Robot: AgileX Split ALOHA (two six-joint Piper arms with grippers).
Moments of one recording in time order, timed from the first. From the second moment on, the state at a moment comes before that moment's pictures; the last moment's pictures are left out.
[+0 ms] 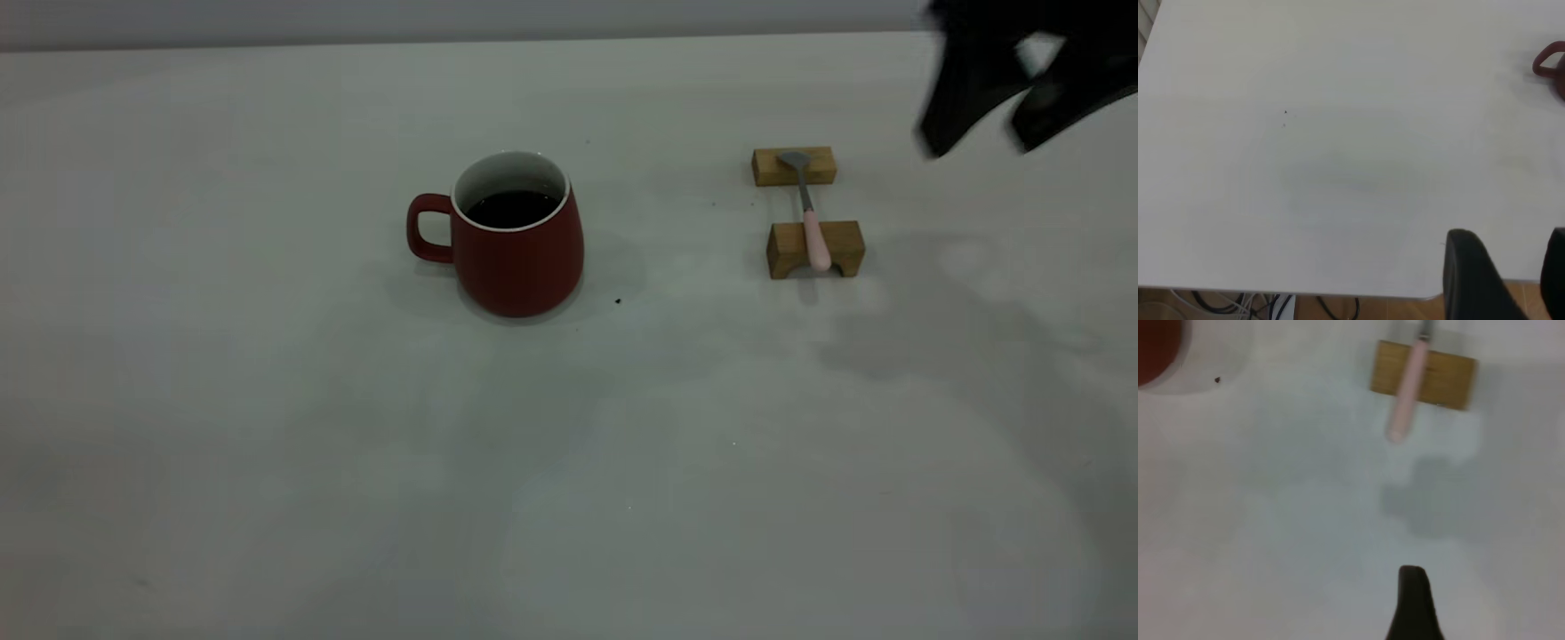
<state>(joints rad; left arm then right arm) -0.01 -0.02 -0.49 0.06 1.14 -0.07 0.18 1.90 -1.06 0.31 0.54 -0.32</state>
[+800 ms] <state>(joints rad) -0.01 -0.02 -0.49 0.06 1.14 -0.07 0.26 2.34 -1.41 0.31 0.59 -0.32</state>
